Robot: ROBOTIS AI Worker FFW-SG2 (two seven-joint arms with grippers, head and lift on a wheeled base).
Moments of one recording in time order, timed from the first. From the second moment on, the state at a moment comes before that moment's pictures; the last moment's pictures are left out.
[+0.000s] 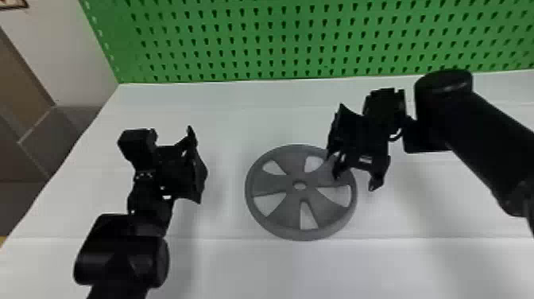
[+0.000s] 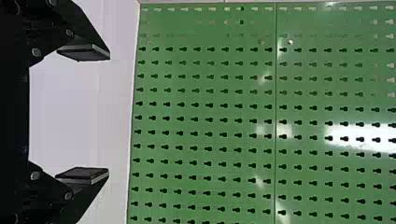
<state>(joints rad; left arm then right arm) -0.03 0.13 -0.02 -1.48 0.15 -0.08 0.10 -1.00 -0.07 0.39 -0.47 -1.61 1.18 -1.15</state>
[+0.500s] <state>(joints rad) -0.04 0.13 -0.02 -1.47 0.16 -0.08 0.10 -1.01 -0.07 0.40 -0.47 -1.62 1.18 -1.15</state>
